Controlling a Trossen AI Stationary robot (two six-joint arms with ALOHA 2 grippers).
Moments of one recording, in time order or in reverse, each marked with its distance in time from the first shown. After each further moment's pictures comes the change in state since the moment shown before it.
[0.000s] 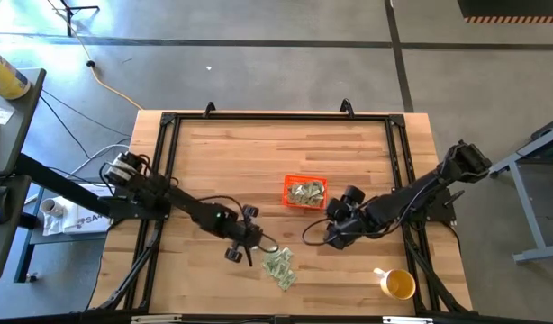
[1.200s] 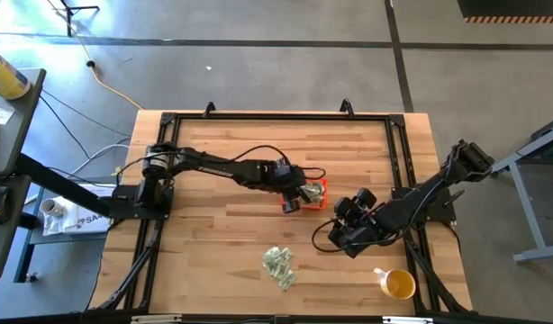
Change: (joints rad) left arm 0.406 0.239 0.512 -0.072 -0.036 -0.133; right arm 0.096 -0.030 0.000 -0.126 0.122 0.287
